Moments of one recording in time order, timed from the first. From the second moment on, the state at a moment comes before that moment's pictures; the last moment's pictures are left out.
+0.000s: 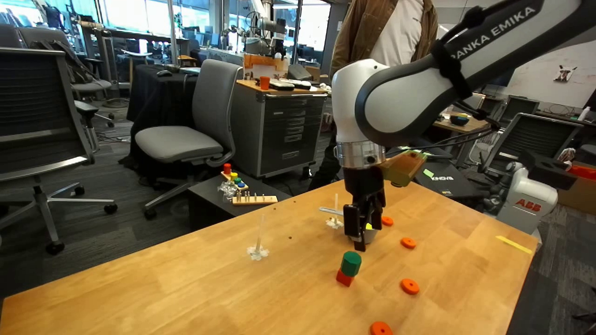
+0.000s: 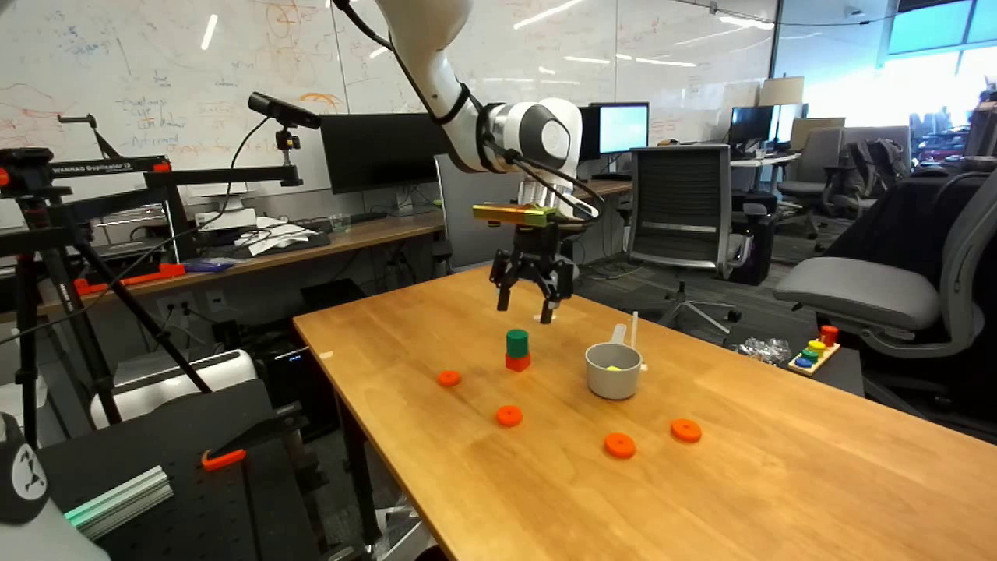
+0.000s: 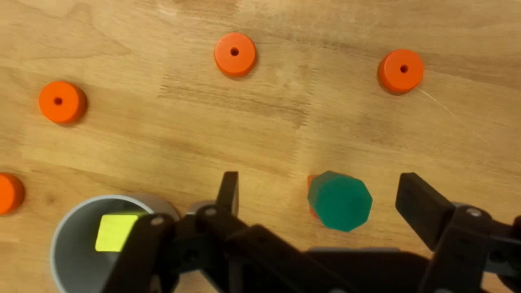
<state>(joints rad) 0.20 0.74 0.08 -1.62 -0.09 2.01 0.05</state>
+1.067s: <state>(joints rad) 0.23 0.83 0.10 -1.50 -0.22 1.81 -0.07</state>
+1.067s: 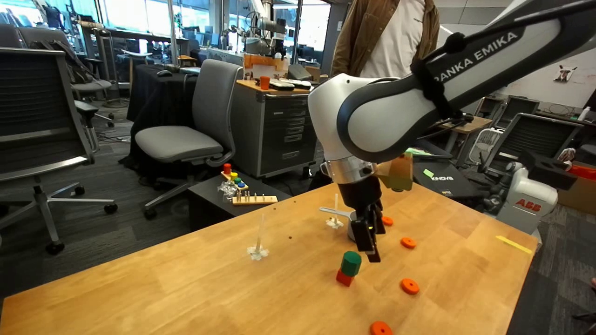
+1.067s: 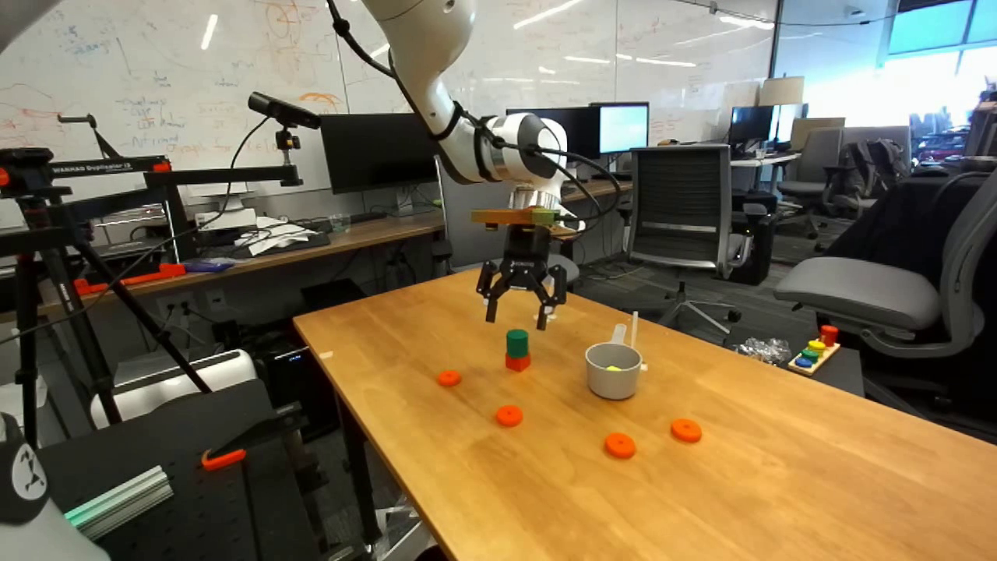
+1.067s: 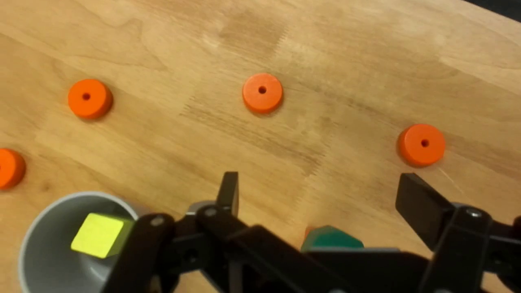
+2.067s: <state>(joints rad) 0.26 0.96 0.10 -1.36 -0.22 1.88 -0.05</state>
